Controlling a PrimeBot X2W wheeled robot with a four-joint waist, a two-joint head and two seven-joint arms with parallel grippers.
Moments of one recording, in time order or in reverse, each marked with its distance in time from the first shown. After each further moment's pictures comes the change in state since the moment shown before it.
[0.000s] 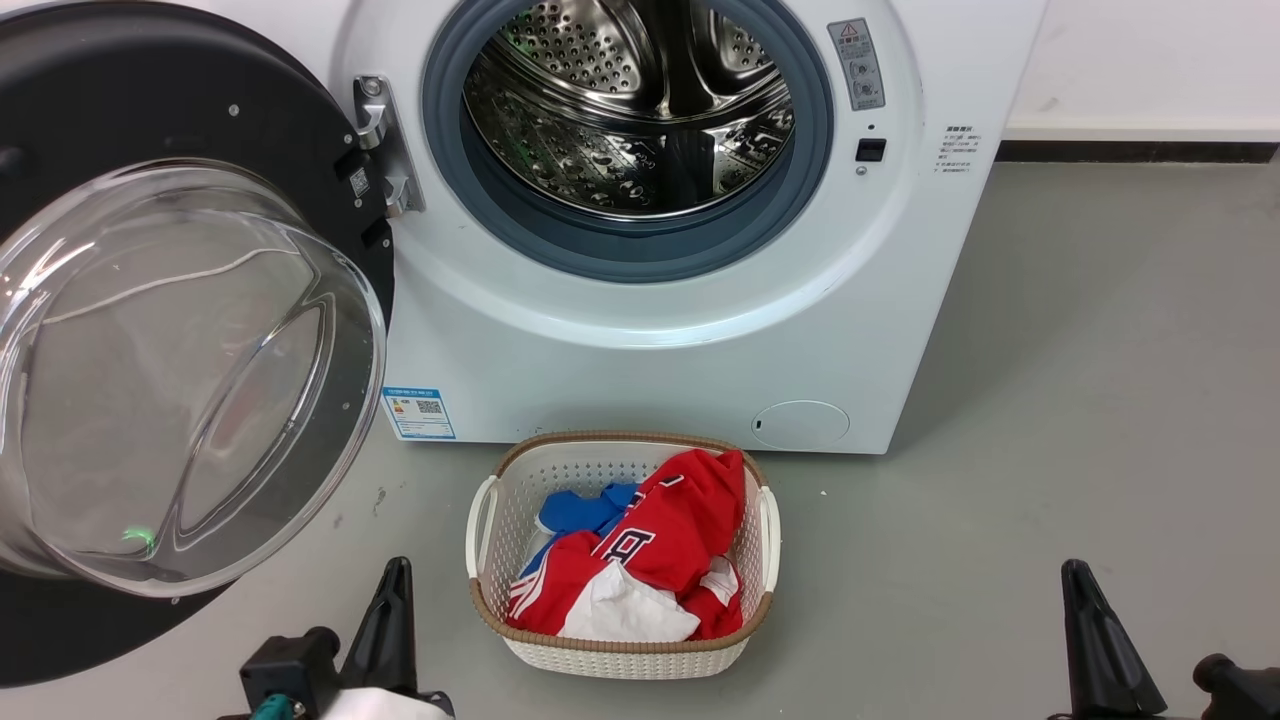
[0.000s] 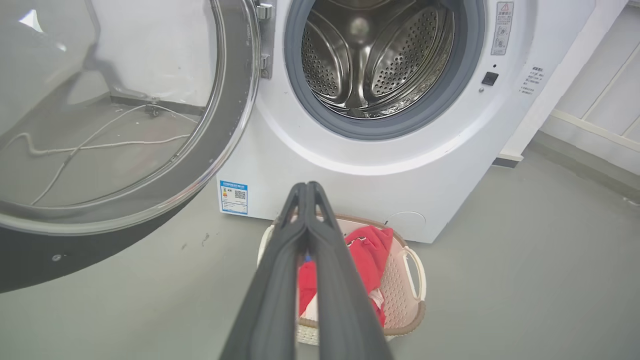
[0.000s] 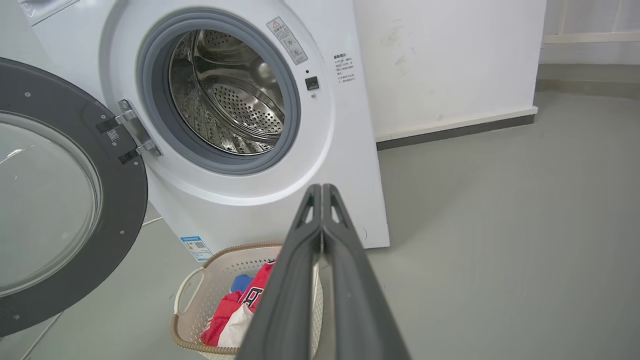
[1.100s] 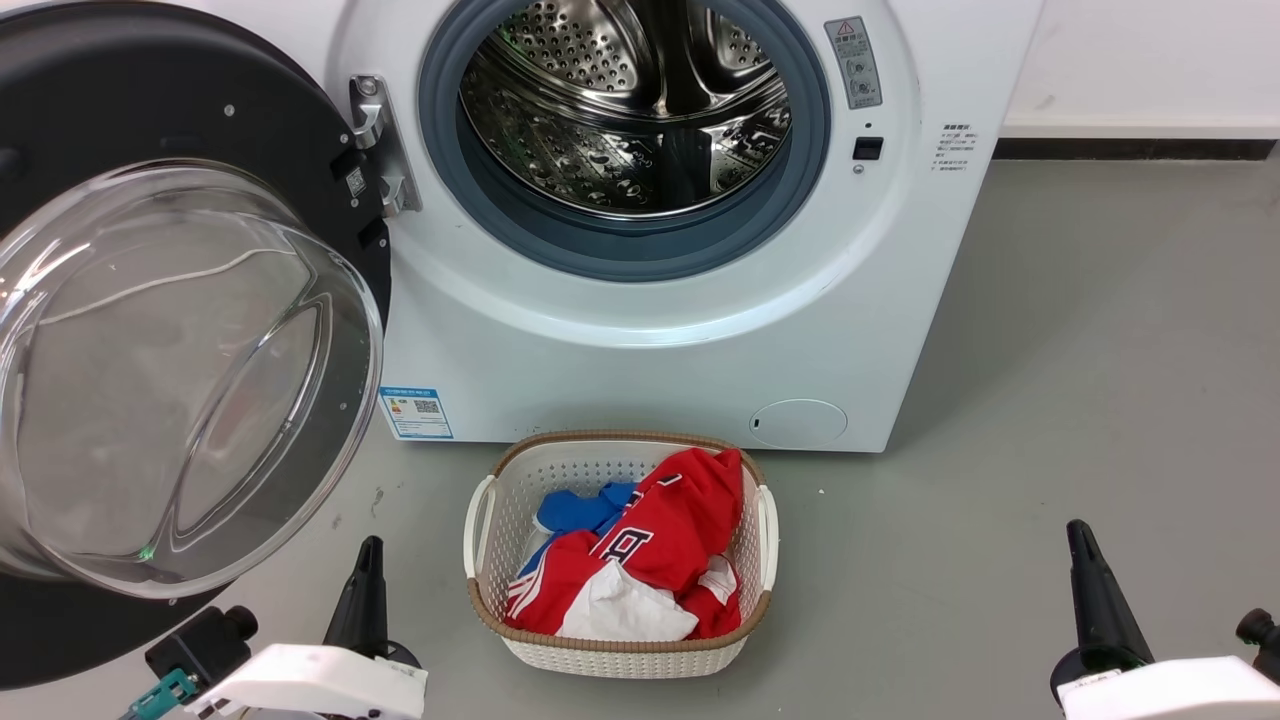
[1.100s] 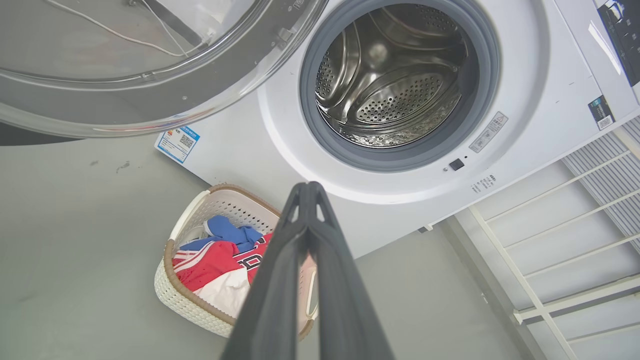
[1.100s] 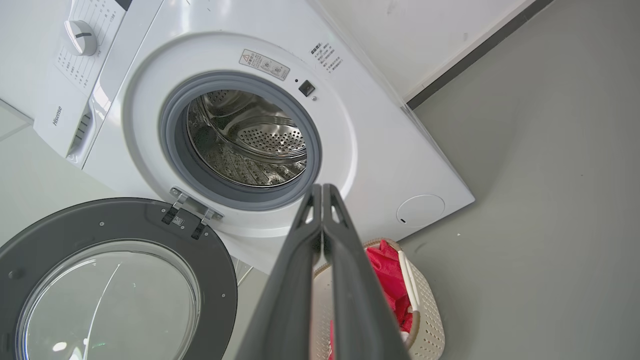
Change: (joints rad) left arm -0.067 0.000 0.065 0.031 -0.550 -0.041 0.133; right arm -0.120 -0.023 0.005 0.095 0.566 0.000 0.112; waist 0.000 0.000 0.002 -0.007
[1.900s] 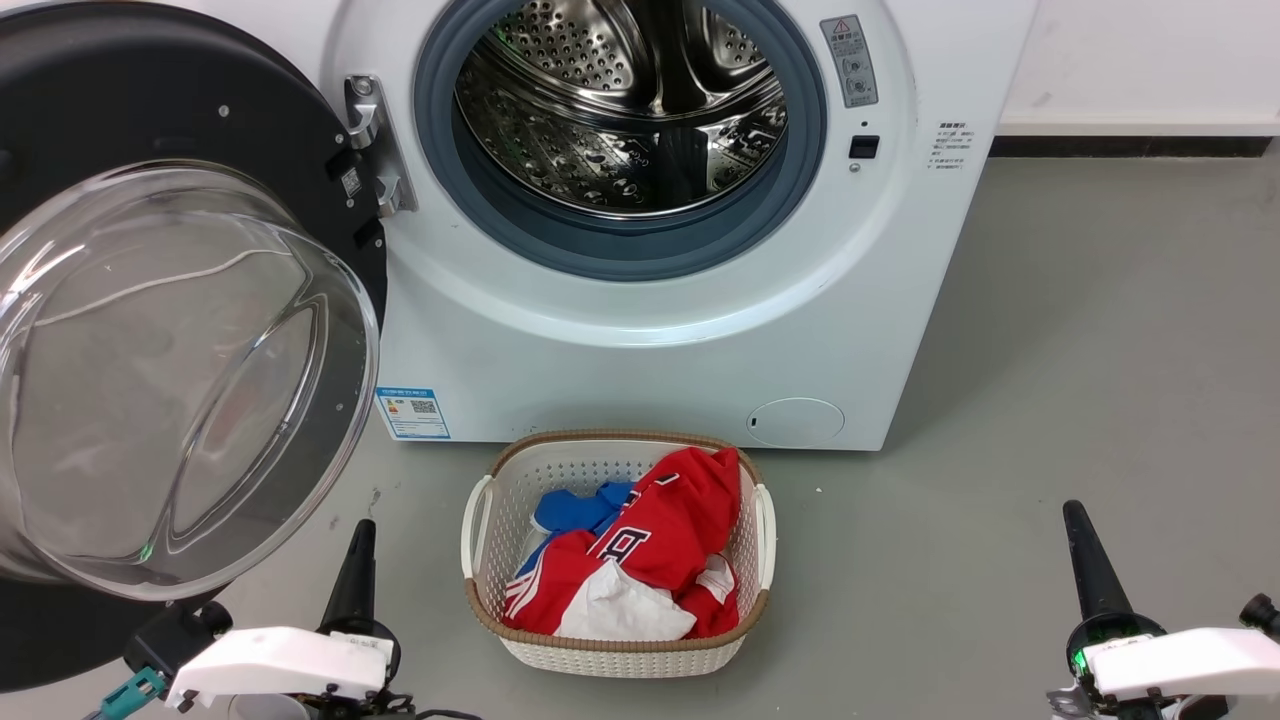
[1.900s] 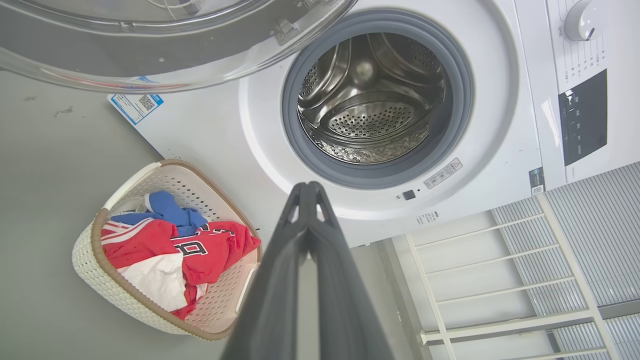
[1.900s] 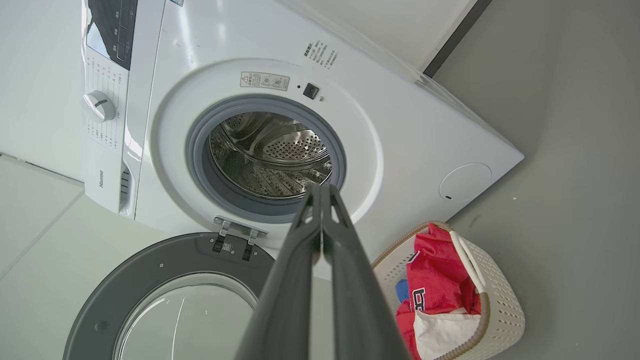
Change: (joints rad) left arm -0.038 0.000 0.035 0.016 -0.297 -0.024 0.072; right arm -0.063 -0.004 -0.010 0.050 0.294 0.000 0.070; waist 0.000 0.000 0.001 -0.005
